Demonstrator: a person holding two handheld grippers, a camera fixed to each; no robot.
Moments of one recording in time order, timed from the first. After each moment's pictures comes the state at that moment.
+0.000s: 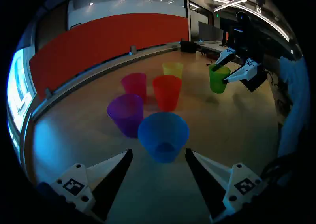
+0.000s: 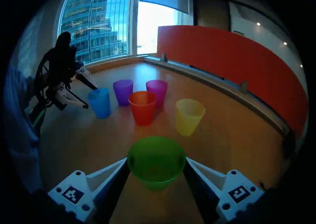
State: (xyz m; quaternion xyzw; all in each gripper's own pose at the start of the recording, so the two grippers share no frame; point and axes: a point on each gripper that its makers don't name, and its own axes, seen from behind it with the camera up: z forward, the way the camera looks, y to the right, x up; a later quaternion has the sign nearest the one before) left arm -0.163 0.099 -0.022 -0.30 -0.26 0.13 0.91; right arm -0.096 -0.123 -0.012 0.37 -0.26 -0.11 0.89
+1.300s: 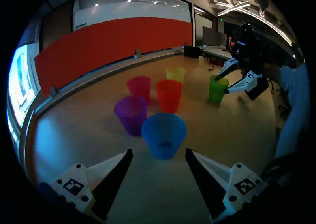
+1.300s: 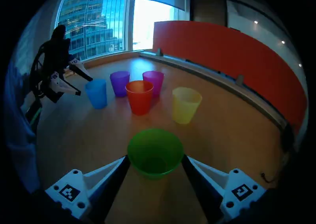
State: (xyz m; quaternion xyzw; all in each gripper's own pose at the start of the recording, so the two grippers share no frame) left arm -0.148 0.087 -0.035 -0.28 -0.25 0.11 0.92; right arm -0.114 -0.105 -0.026 0.34 -0.27 -0.12 0.89
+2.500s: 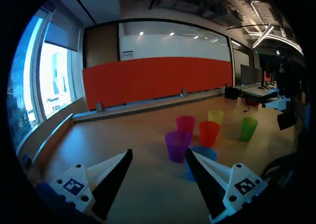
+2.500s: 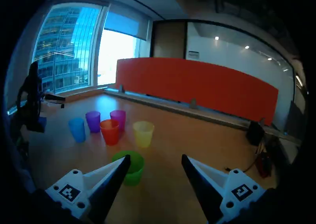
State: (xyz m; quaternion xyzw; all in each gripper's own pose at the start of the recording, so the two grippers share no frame) left arm -0.068 0.013 -0.030 -0.09 -0.08 0.05 0.99; right arm -0.023 -0.042 -0.040 0.19 -0.13 -0.05 0.97
